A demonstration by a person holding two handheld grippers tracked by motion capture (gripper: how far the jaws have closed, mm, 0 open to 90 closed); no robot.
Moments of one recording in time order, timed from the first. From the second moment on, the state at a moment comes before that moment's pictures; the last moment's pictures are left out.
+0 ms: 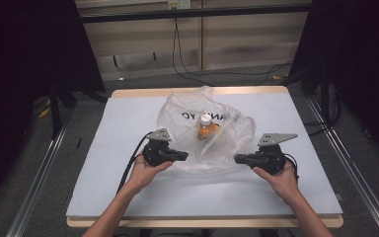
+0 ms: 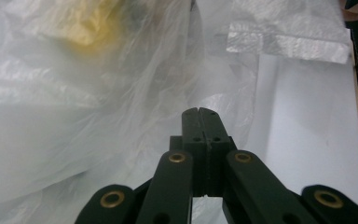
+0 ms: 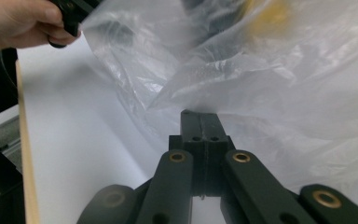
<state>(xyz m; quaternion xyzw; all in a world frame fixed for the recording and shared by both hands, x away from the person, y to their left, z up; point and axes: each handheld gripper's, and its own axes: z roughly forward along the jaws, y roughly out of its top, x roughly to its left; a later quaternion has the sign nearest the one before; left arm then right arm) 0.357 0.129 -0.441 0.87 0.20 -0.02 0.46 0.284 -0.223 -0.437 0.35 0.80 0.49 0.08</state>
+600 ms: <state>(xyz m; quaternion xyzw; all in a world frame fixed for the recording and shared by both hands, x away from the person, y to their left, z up) 0.379 0.130 -0.381 0.83 0.20 0.02 0.51 0.316 -0.213 -0.362 0.32 0.78 0.52 0.11</state>
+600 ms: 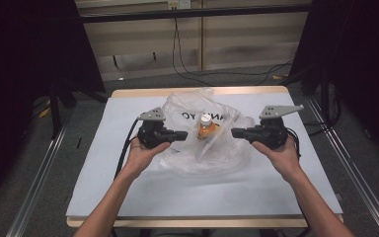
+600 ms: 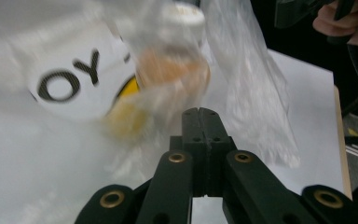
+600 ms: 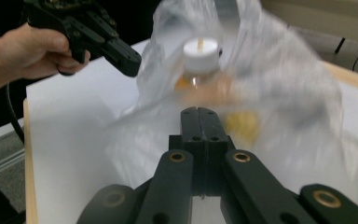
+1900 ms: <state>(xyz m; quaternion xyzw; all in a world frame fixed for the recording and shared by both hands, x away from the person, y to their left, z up) 0.408 0.104 -0.475 0.91 0.23 -0.02 0.35 0.394 -0.185 -0.475 0.36 0.85 0.38 0.03</state>
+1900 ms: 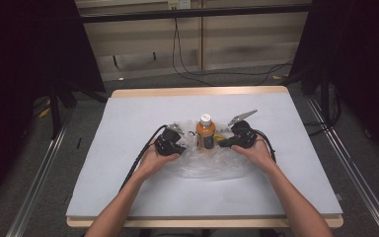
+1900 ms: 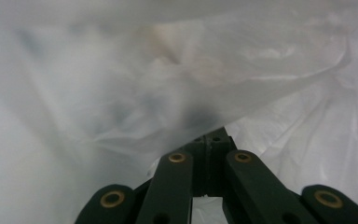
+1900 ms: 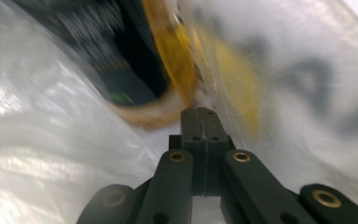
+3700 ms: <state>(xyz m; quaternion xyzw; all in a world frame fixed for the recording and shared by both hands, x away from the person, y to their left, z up) 0.392 0.071 -0.463 0.94 0.19 -0.03 0.28 0.421 -0.176 -0.464 0.34 0.89 0.30 0.02</state>
